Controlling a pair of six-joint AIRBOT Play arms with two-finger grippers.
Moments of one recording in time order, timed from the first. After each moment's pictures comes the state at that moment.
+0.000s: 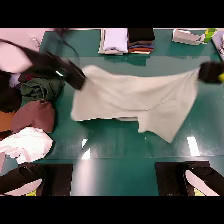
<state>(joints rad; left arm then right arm) -0.50 -1.17 1.43 1.38 -1.17 -1.31 0.04 -0.91 1.39 -1.43 1.46 1.71</state>
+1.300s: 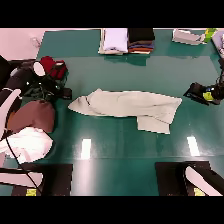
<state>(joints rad) -0.10 -1.52 1.30 1.38 -1.19 -1.40 -0.25 -0.97 1.02 -1.30 1.22 1.70</state>
